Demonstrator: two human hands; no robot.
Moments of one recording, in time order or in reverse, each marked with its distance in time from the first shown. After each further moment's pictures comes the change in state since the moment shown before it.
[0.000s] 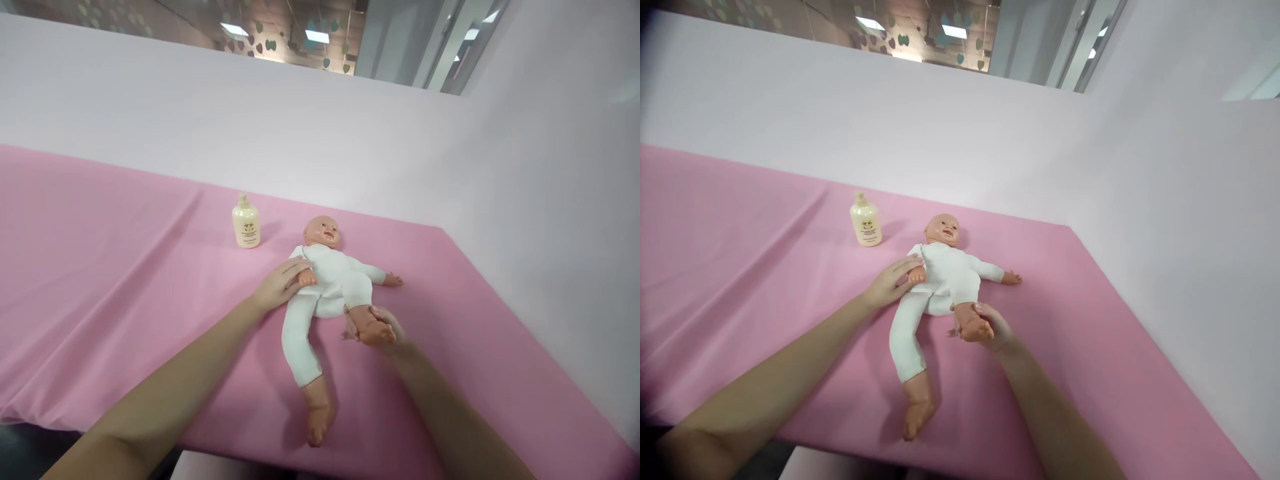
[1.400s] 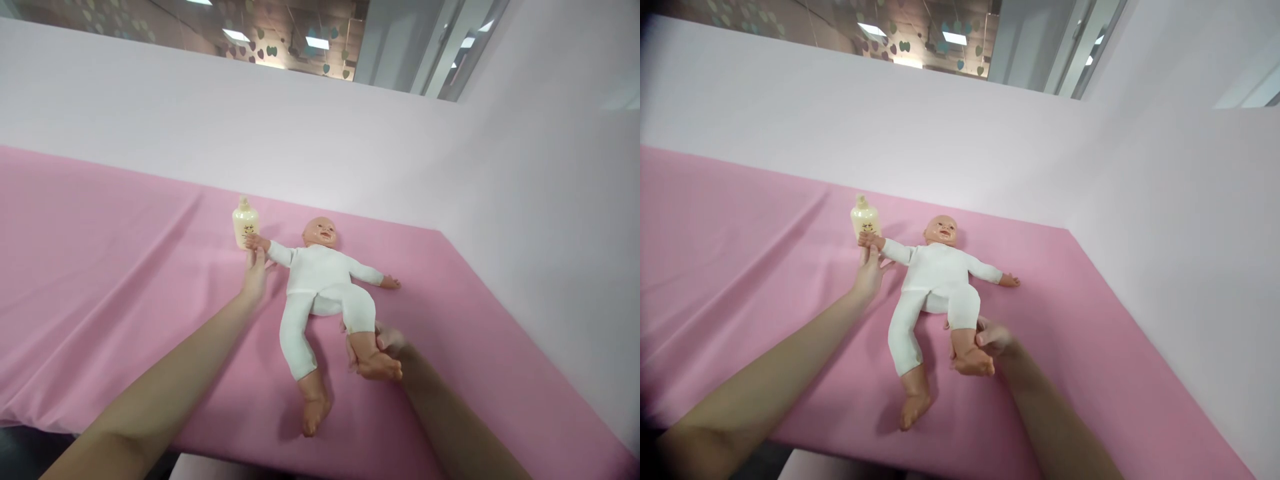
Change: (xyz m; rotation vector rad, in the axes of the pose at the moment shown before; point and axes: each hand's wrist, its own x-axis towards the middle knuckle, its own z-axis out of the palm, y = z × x) left_hand 0.013 -0.019 -0.002 -0.957 0.808 -0.734; right_hand -0.004 0.003 -0.020 -0.008 -0.354 0.313
